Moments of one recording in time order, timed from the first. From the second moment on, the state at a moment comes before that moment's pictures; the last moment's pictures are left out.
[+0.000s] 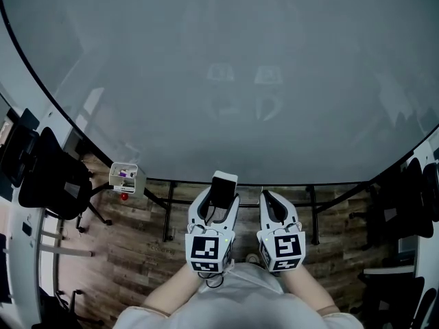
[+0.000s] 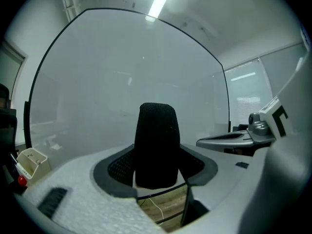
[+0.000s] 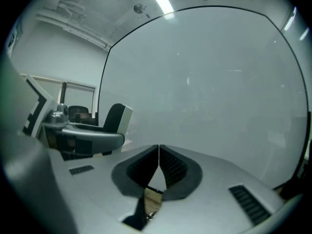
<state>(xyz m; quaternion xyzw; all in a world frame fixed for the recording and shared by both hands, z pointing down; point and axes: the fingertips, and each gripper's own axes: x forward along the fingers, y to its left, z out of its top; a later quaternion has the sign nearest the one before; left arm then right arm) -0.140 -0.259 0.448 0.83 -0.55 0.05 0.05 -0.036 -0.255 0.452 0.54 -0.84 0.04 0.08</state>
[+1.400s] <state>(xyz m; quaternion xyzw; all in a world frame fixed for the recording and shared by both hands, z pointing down) -0.133 -0.288 0.395 0.84 -0.54 0.01 0.03 -0.046 -0.256 0.447 0.54 -0.84 0.07 0.06</state>
